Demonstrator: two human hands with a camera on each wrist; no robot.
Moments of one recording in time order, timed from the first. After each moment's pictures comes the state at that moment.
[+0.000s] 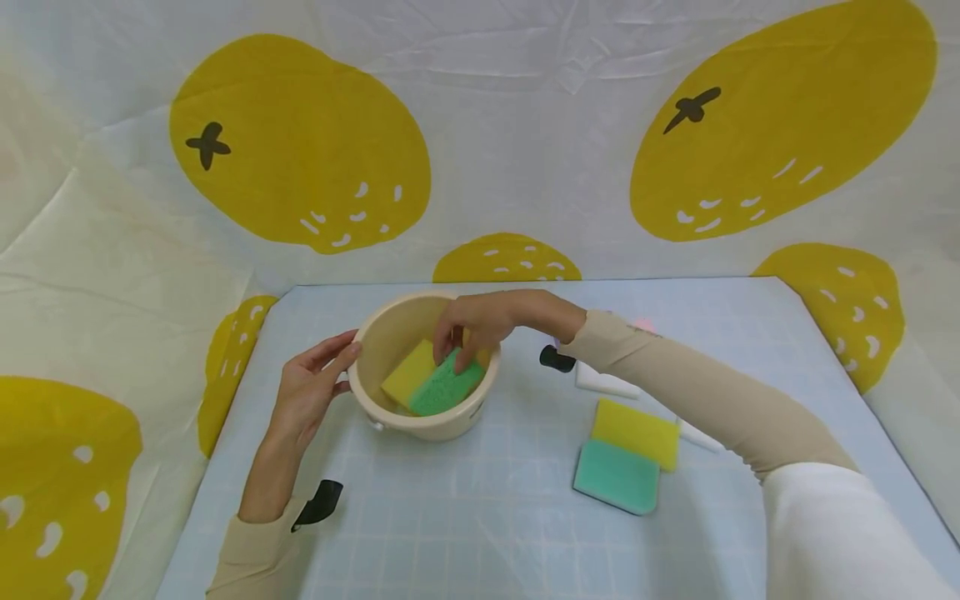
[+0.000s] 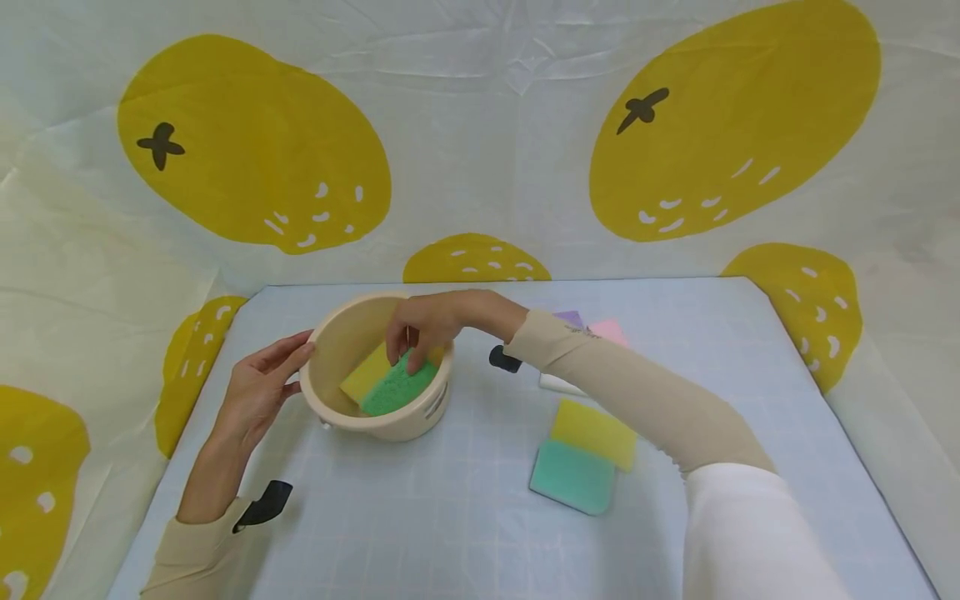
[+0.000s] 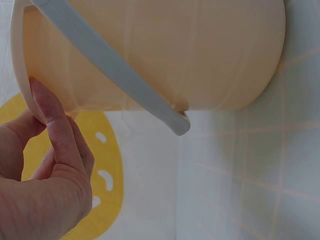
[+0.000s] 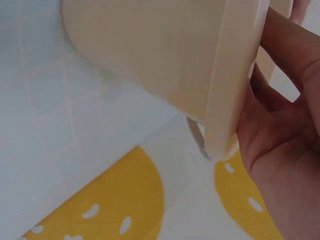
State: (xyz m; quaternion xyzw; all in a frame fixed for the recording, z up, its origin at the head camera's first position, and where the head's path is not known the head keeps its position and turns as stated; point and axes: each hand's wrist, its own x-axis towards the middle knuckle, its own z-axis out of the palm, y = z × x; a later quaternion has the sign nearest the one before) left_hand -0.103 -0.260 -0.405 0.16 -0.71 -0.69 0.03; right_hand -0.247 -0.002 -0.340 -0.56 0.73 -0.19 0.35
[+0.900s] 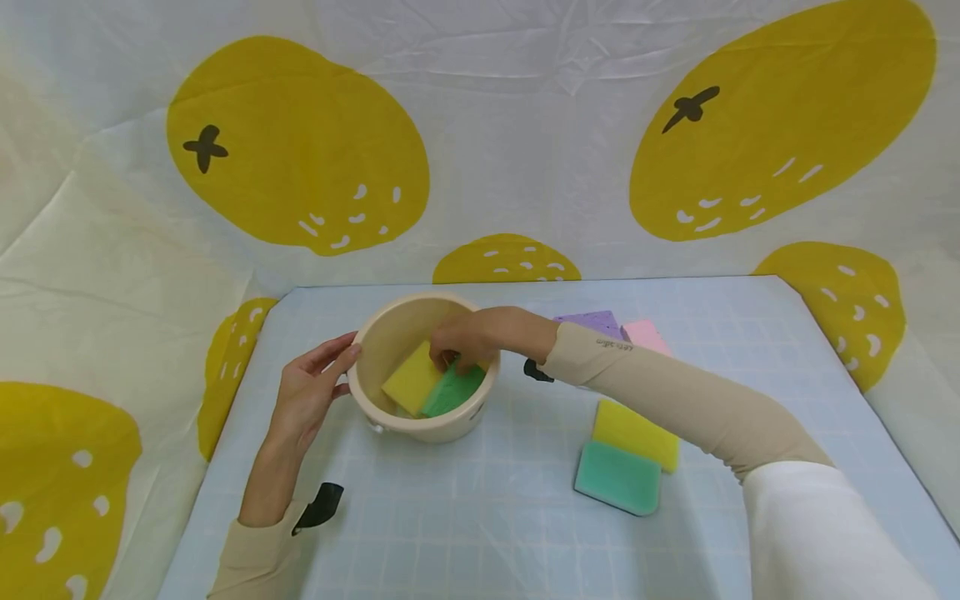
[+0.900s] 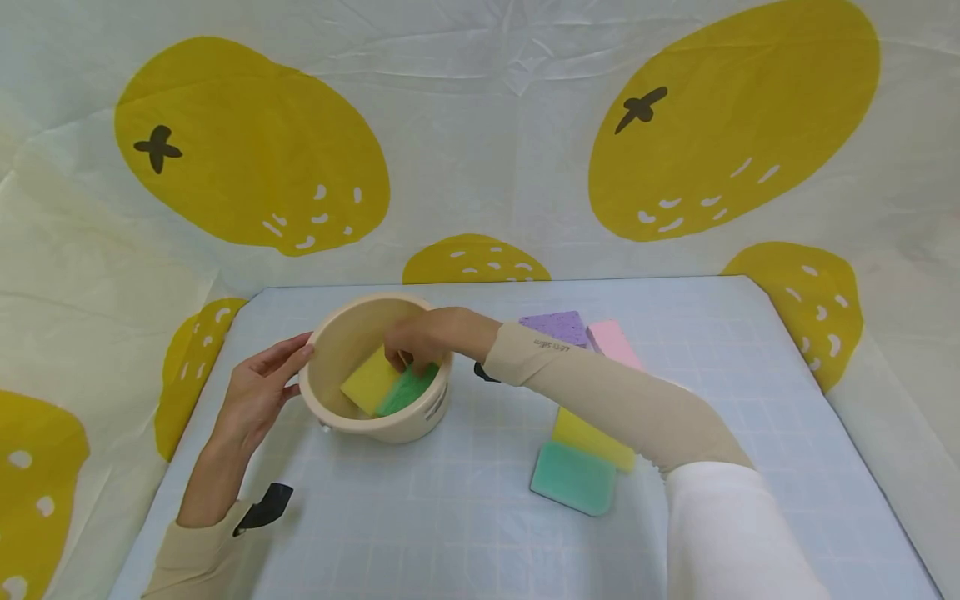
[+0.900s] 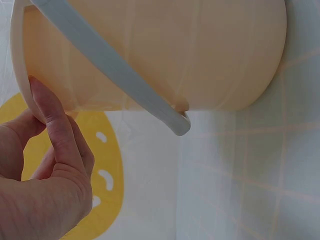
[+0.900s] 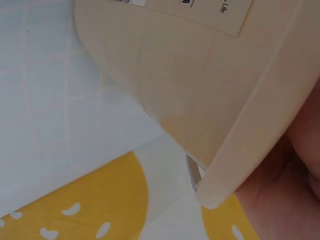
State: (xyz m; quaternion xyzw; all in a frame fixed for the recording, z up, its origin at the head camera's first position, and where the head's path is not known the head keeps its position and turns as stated) left_hand -0.103 -0.260 -0.405 0.17 -0.72 -0.67 0.02; right_hand -0.223 -0.023 -0.347 -0.53 0.79 0.01 0.31
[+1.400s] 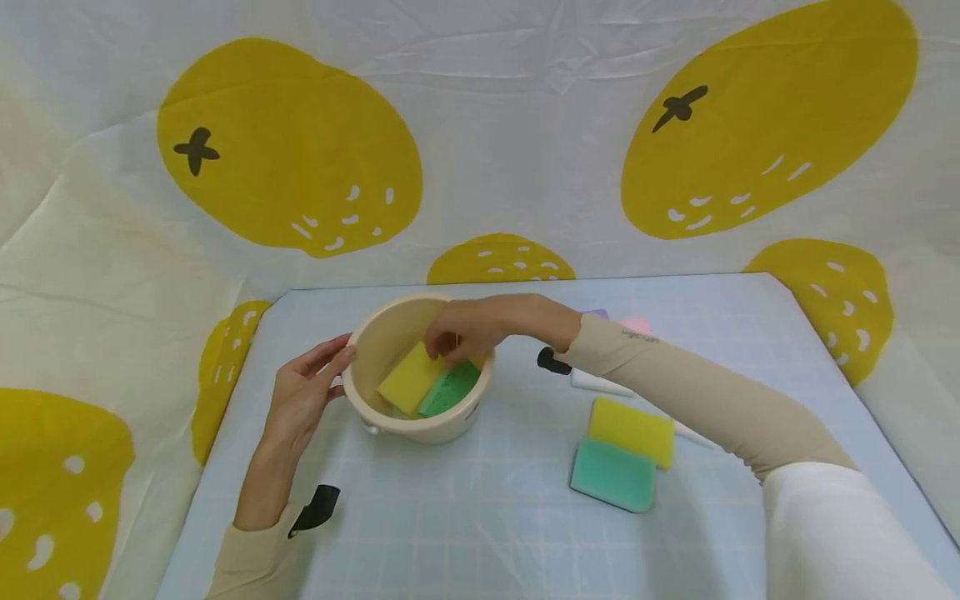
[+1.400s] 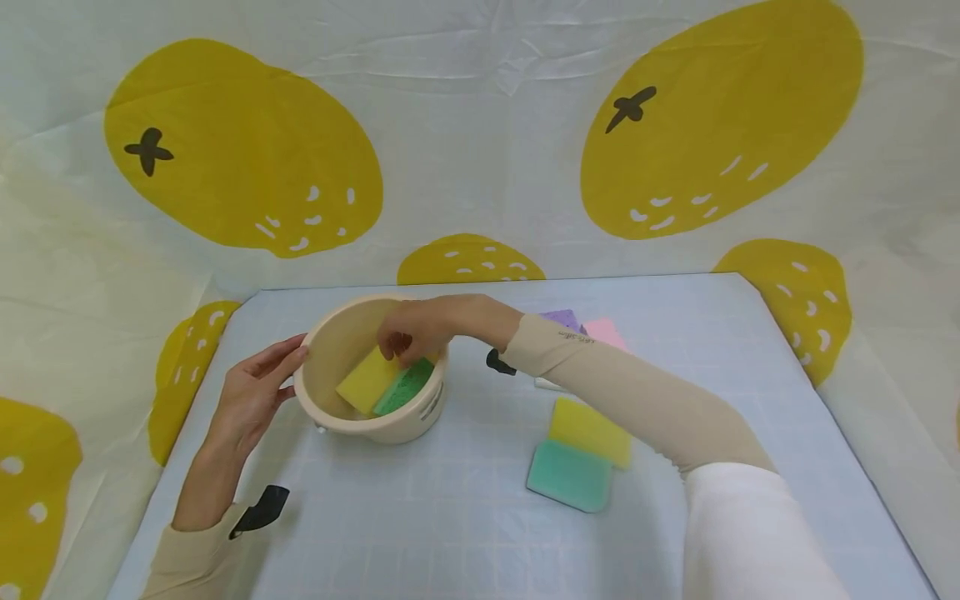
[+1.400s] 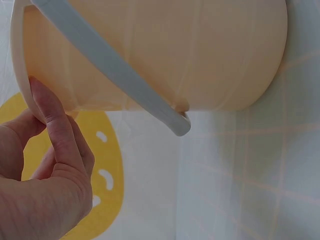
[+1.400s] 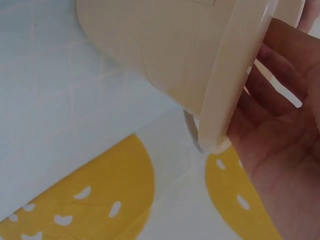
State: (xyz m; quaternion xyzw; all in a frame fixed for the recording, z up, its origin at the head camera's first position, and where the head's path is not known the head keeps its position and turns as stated) left_hand -0.103 -0.259 -0.406 0.18 -0.72 -0.67 0.02; right_hand -0.234 -0.002 -0.336 -0.56 0.76 -0.13 0.30
